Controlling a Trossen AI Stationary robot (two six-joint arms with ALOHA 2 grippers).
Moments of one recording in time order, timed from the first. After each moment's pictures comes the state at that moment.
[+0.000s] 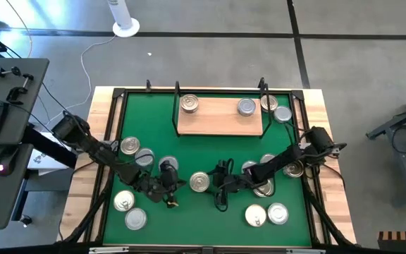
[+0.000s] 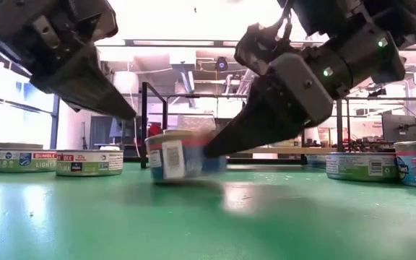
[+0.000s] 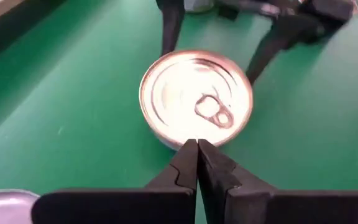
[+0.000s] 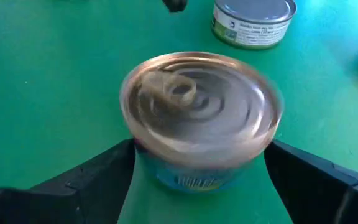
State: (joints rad) left arm -0.58 1.59 0.67 0.16 -0.61 -0.63; right arm 0.37 1.93 0.87 0.46 0.36 0.21
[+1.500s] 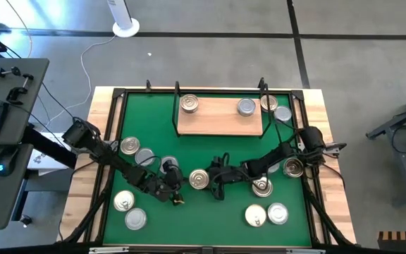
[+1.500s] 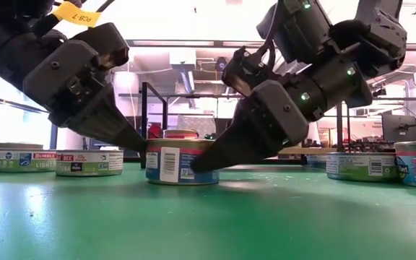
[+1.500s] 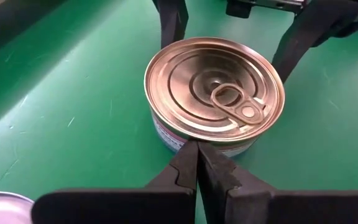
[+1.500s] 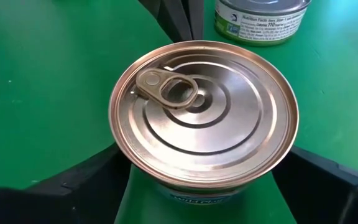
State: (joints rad) left arm -0.51 1.74 0.66 0.32 -0.67 -0.59; right arm 0.28 2.02 0.86 0.63 0.19 0.15
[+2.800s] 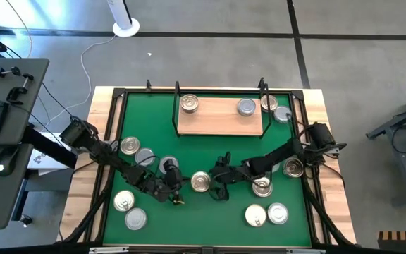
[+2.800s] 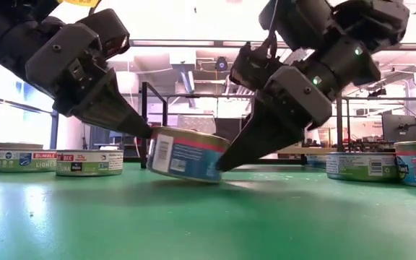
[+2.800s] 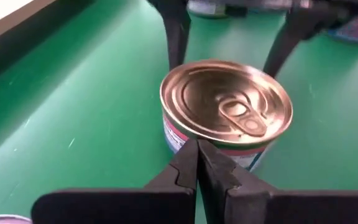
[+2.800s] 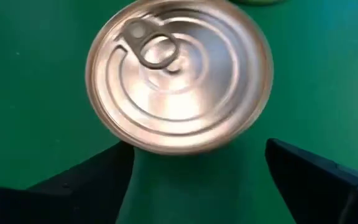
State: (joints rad) left arm -0.54 1.70 0.67 0.29 -0.68 -0.57; right arm 0.28 1.89 0.87 0.32 0.16 0.24
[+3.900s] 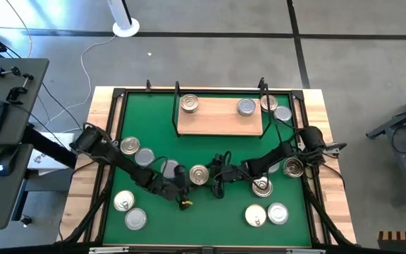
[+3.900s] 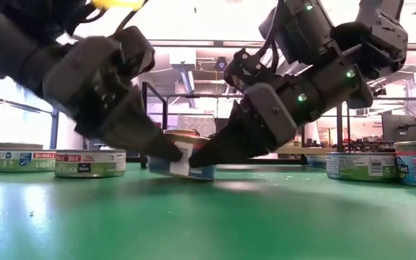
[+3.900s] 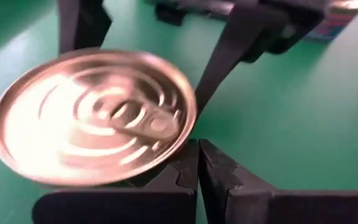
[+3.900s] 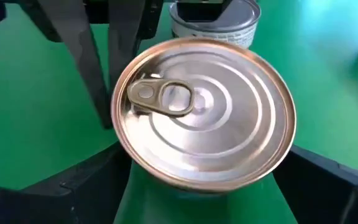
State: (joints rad) left arm -0.47 1.87 0.72 0.53 -0.51 -0.50; right arm 0.28 2.01 0.84 0.65 0.25 0.18
